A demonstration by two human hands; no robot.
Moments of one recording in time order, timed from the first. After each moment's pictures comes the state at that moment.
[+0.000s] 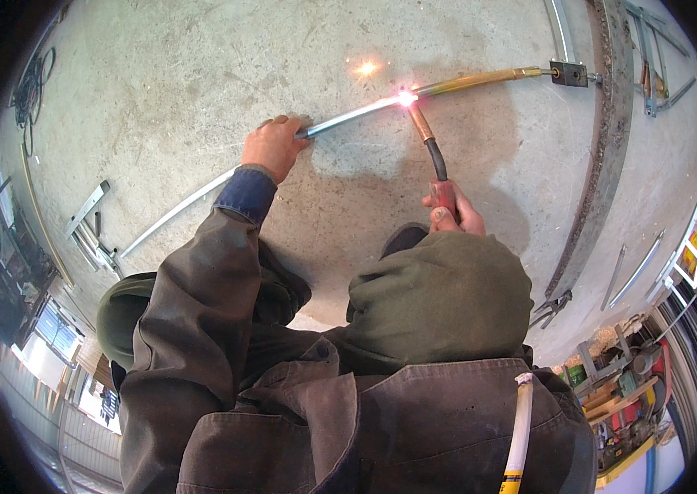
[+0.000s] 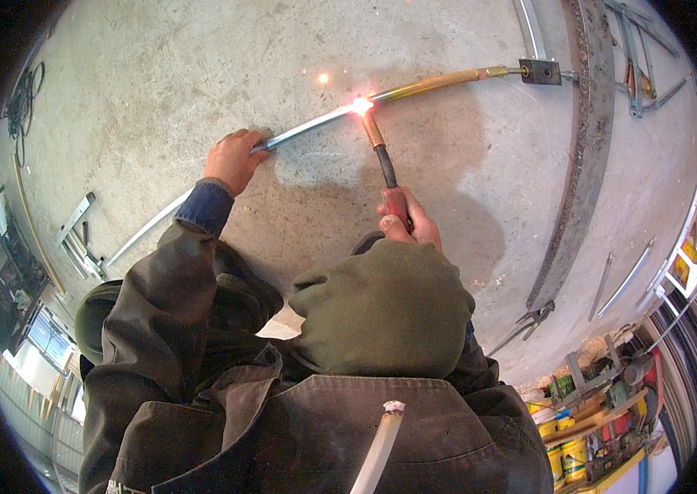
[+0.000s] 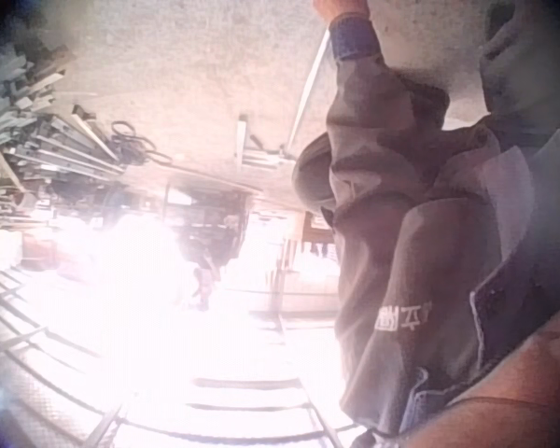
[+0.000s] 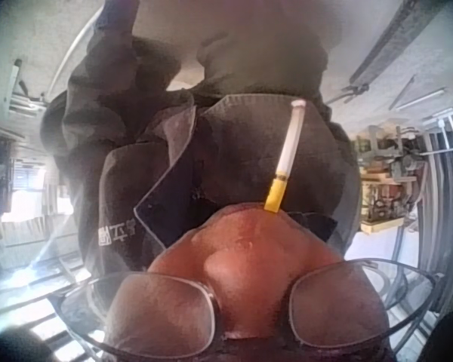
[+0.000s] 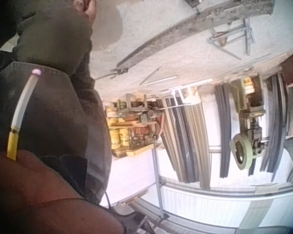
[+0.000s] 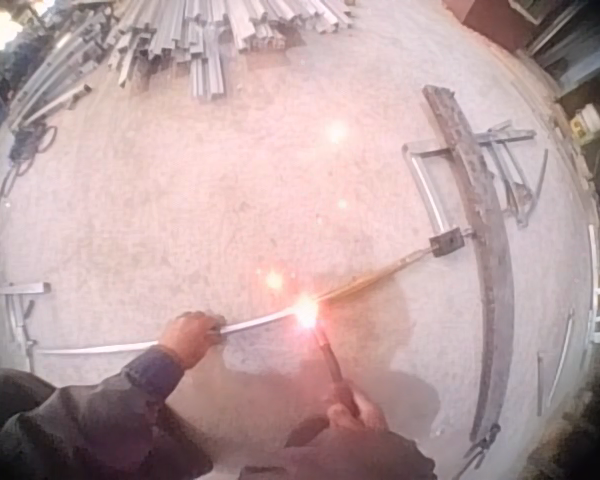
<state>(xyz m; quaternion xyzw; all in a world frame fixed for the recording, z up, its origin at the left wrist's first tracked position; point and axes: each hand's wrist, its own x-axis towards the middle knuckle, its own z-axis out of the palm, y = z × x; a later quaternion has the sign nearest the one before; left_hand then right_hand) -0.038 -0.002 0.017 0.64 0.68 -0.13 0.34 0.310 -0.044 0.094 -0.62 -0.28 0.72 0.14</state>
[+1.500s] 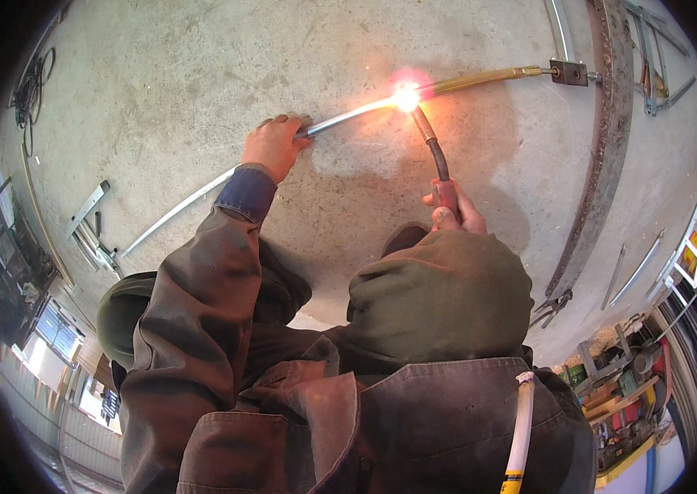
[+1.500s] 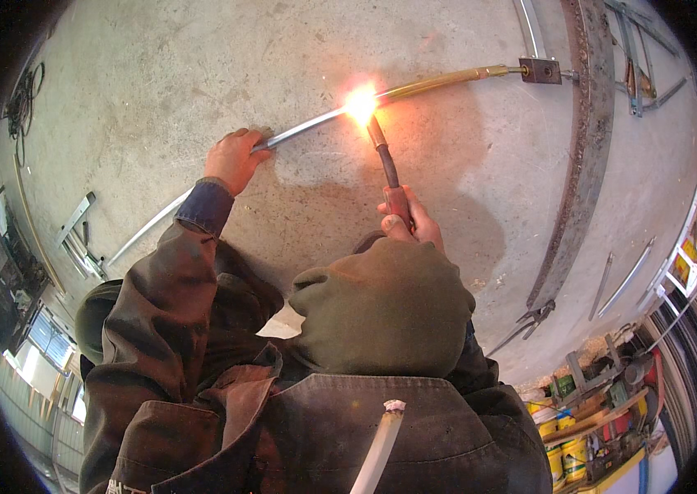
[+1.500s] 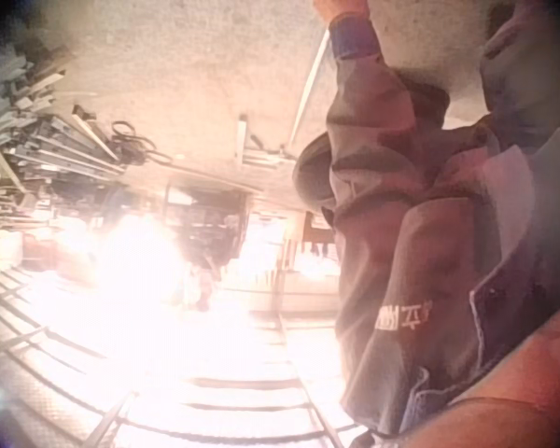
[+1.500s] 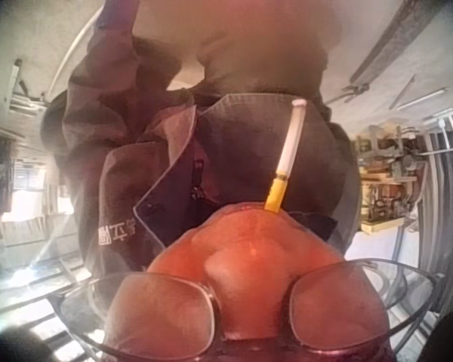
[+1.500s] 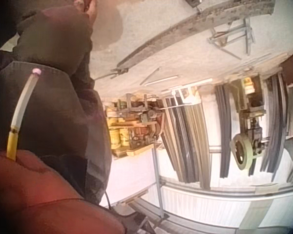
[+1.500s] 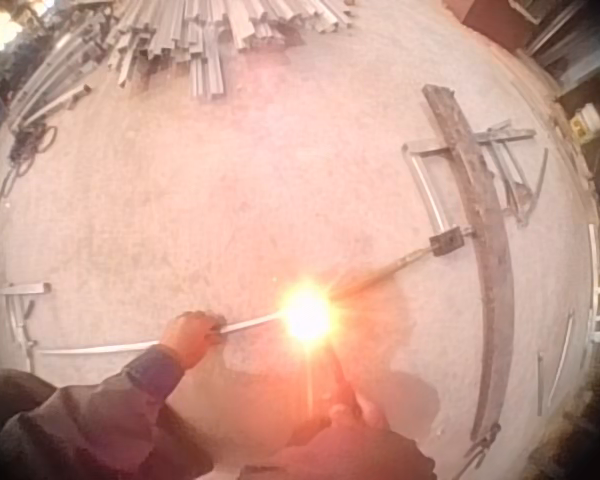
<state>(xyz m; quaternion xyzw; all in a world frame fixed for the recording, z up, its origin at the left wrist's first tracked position) -0.040 -0.002 0.017 0.64 0.68 -0.12 0.34 0.310 -0.044 0.096 -0.64 -0.31 0.69 0.12</state>
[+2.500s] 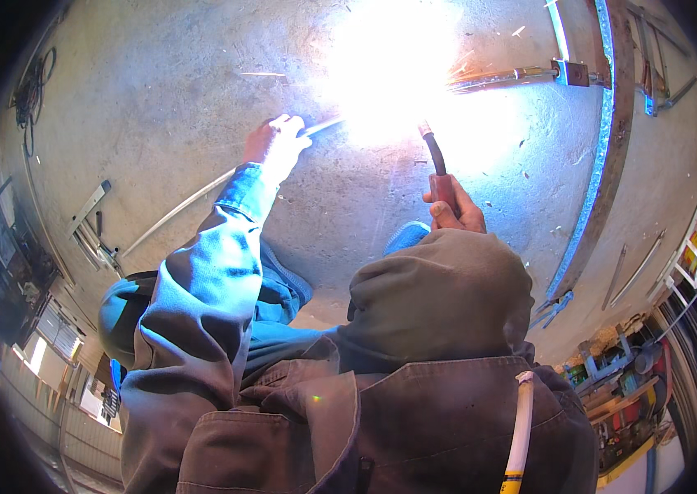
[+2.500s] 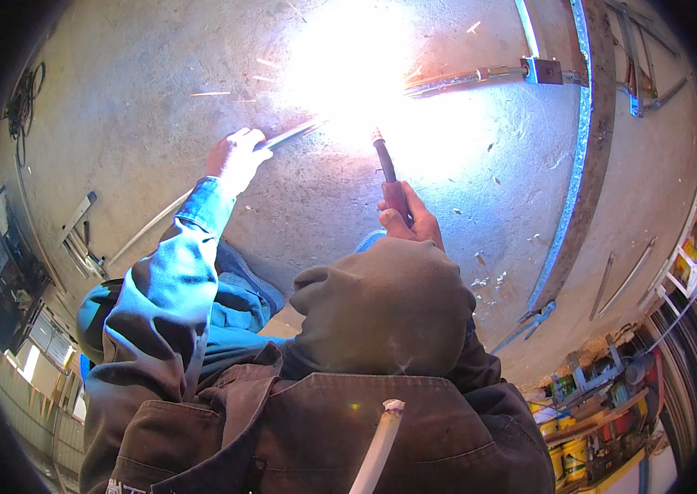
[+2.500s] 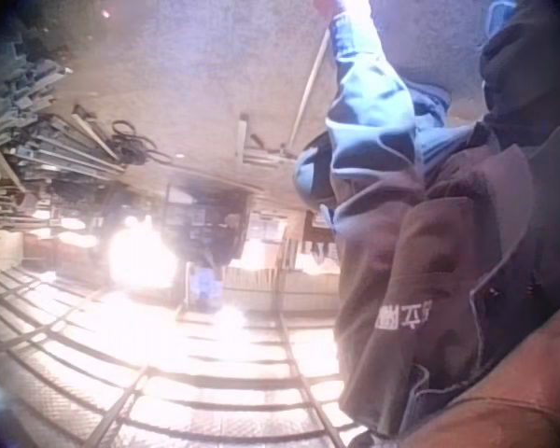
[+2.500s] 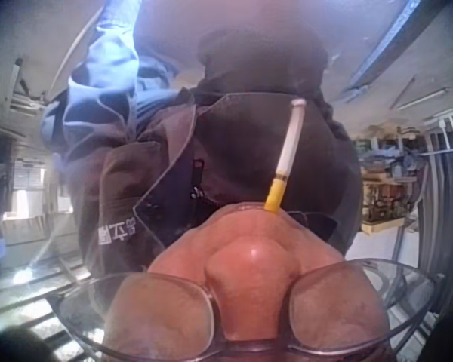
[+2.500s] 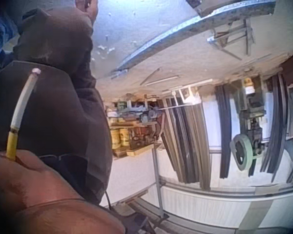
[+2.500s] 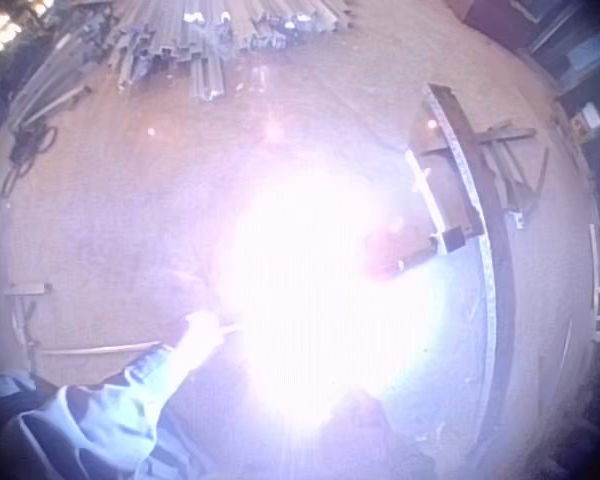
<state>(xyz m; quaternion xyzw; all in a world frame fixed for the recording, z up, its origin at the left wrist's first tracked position) -0.038 -0.004 0.012 0.63 0.69 -0.12 0.33 0.307 -0.040 0.089 -0.64 -0.24 0.72 0.13</state>
